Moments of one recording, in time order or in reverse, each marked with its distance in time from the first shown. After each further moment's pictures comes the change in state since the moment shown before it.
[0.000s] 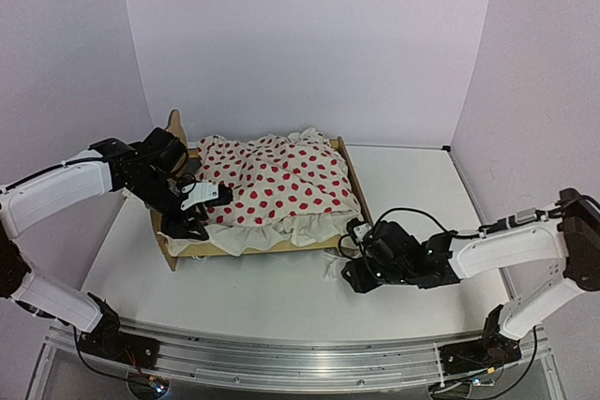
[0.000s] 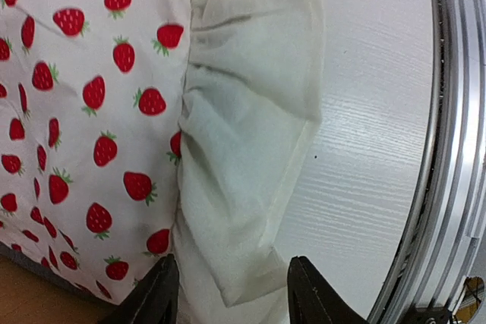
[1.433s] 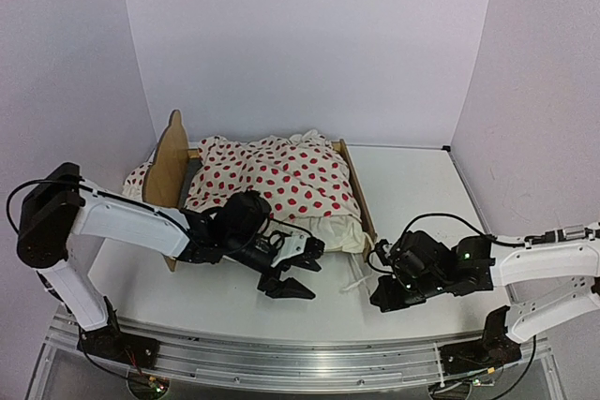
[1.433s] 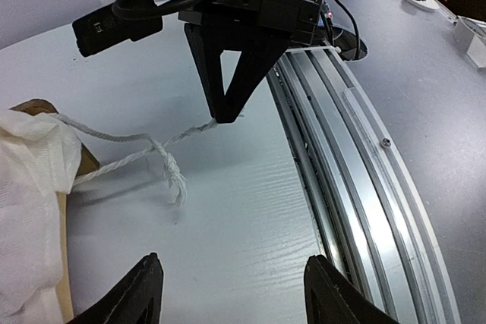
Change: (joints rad) left arm -0.477 0.335 -0.199 1.042 0.341 -0.354; right arm 0.050 -0.268 -0.073 -0.330 -0.216 0.354
